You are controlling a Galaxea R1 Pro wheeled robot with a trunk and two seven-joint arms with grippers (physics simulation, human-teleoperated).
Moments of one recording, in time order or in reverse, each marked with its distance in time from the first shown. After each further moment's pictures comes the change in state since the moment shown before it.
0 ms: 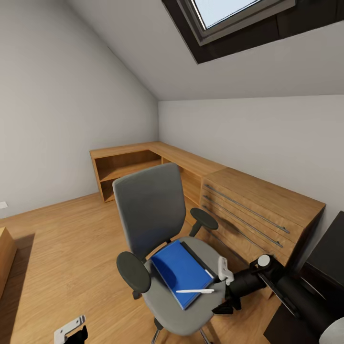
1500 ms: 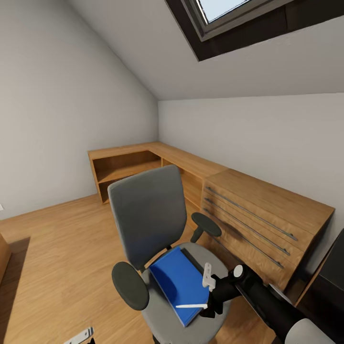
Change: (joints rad) left arm -0.001 -0.052 -0.013 0.109 -0.031 -0.072 0.008; right arm 0.000 0.196 0.005 0.181 0.253 -0.026 -0.201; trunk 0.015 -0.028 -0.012
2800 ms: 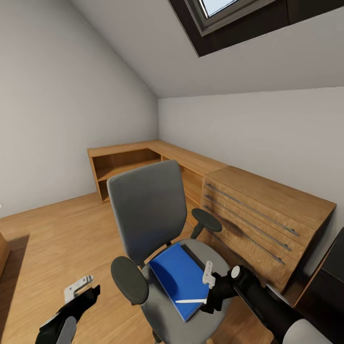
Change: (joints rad) left arm 0.000 -0.002 0.046 -0.622 0.187 0.526 -0.001; right arm 0.000 0.012 0.016 0.011 -0.001 0.070 -0.133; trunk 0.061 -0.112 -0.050
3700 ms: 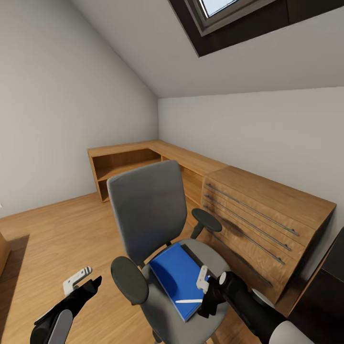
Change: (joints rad) left arm 0.000 0.003 0.009 -0.097 0.092 0.057 -0.006; right arm 0.000 0.085 0.034 0.082 0.102 0.077 -0.127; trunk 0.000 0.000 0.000
